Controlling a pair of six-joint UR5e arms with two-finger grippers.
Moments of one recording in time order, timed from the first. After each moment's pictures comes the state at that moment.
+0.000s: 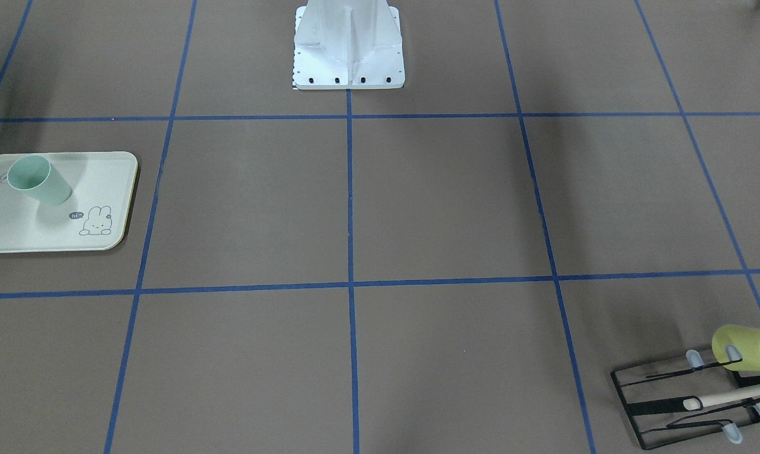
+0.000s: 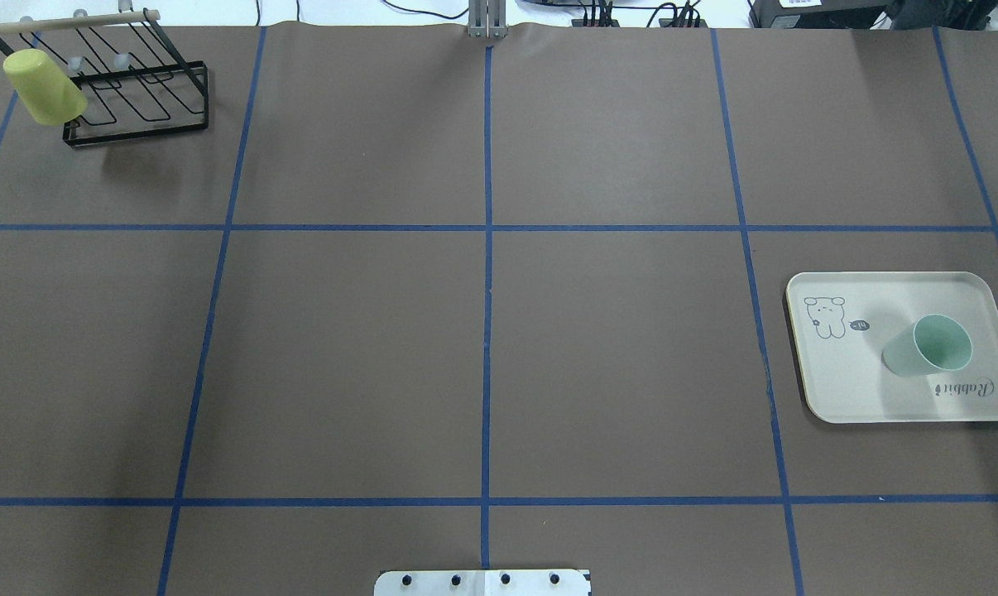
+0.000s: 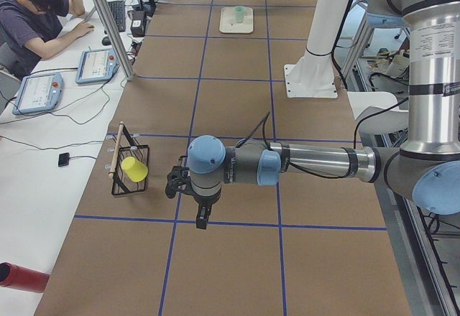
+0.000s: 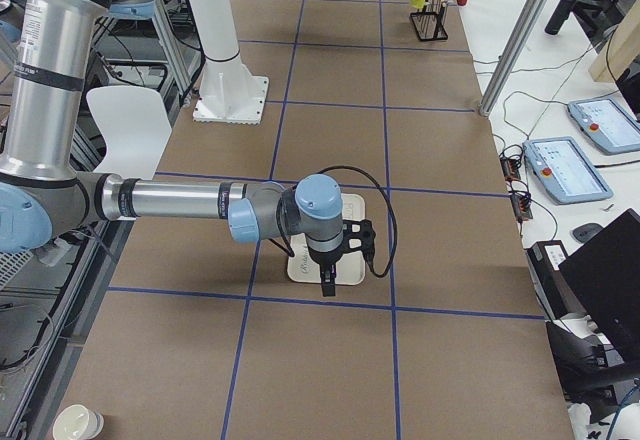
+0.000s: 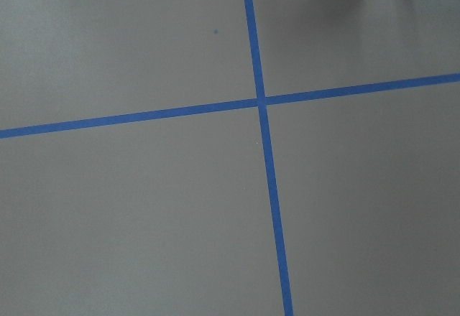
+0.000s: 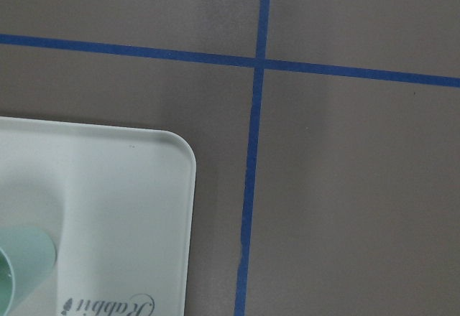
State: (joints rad) left arm -1.63 -1.47 -1.73 -1.57 -2.36 0.12; right arm 1.48 -1.83 1.82 -1.36 2.31 0.12
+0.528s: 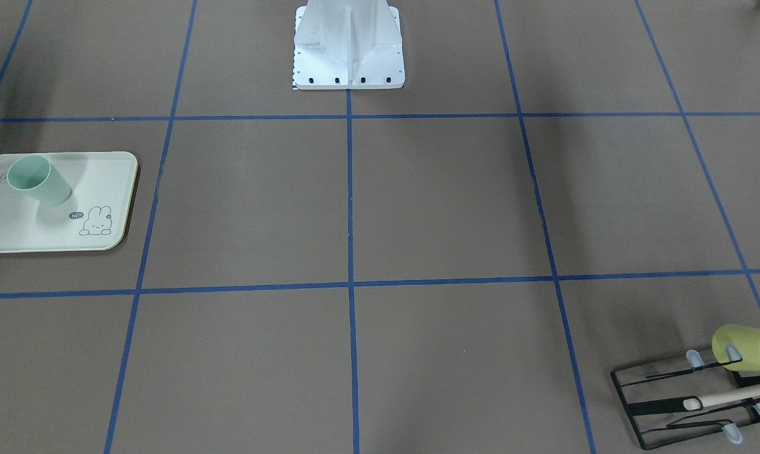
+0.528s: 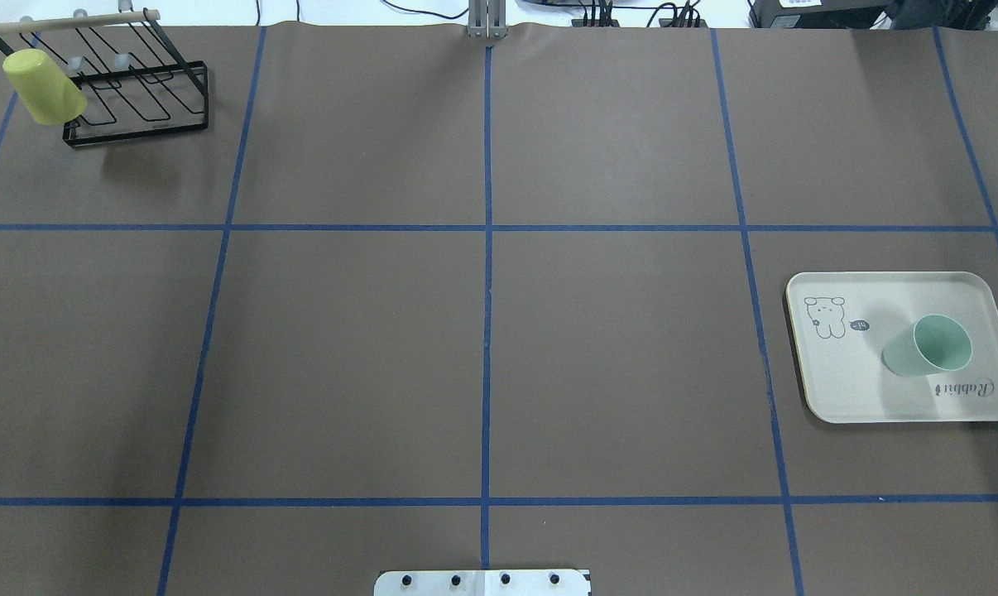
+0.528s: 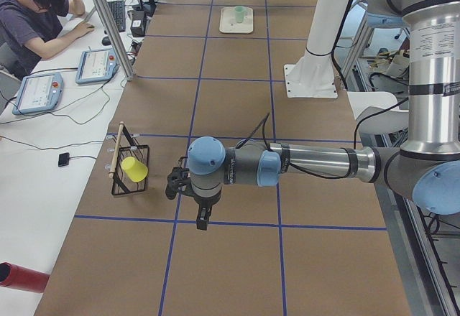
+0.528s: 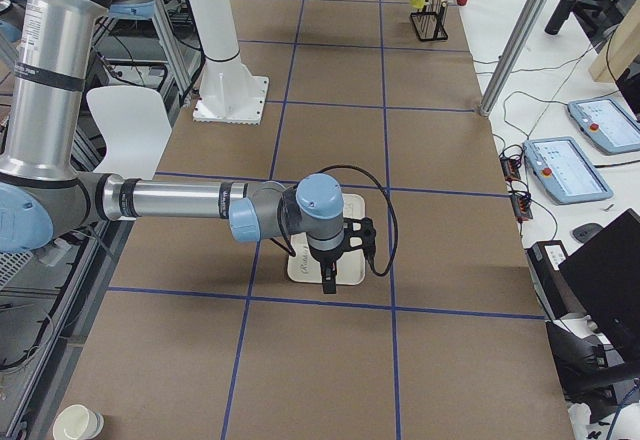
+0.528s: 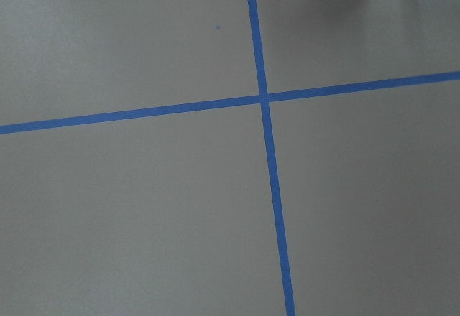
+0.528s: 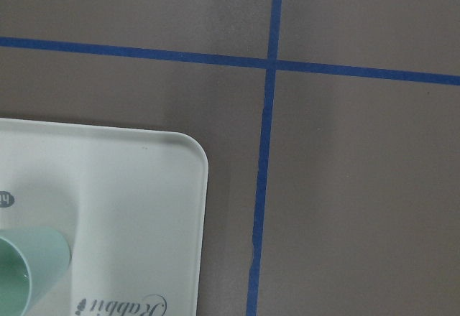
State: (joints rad) left arm -1.63 -1.47 -1.73 -1.57 -2.36 0.11; right arm 1.48 -1.82 1.82 -1.36 2.32 0.13
